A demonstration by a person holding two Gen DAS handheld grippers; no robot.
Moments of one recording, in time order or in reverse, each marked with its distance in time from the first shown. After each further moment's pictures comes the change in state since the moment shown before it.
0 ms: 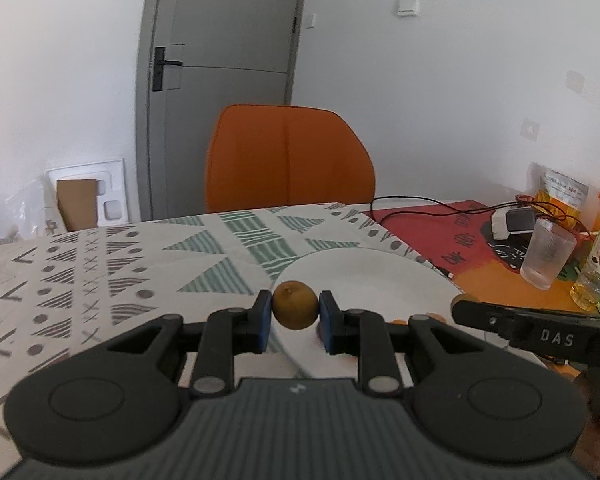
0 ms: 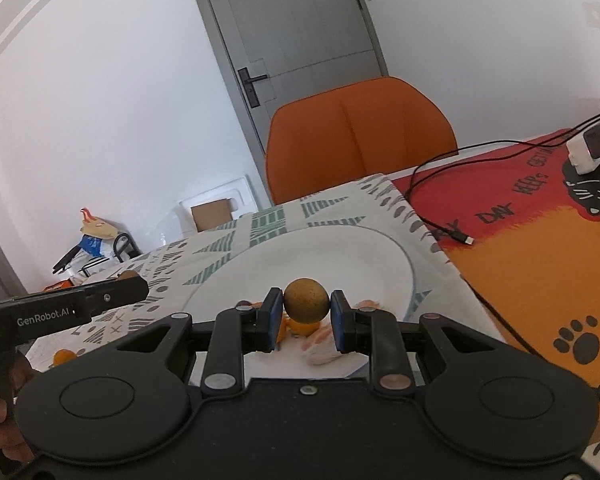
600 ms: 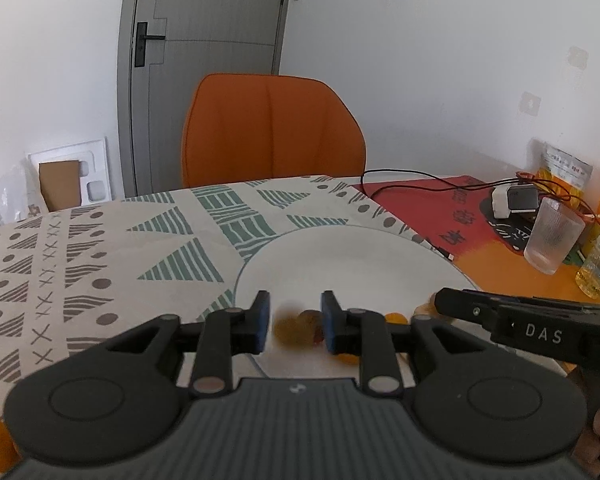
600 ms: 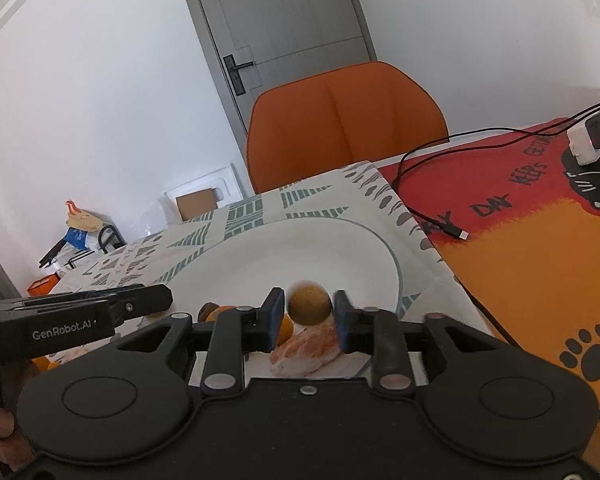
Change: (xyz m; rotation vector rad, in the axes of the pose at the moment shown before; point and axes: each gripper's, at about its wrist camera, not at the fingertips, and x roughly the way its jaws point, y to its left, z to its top) left arm 0.046 -0.009 -0.003 0.005 0.075 -0.026; right arm 0.028 -0.011 0.002 0.004 0.033 -0.036
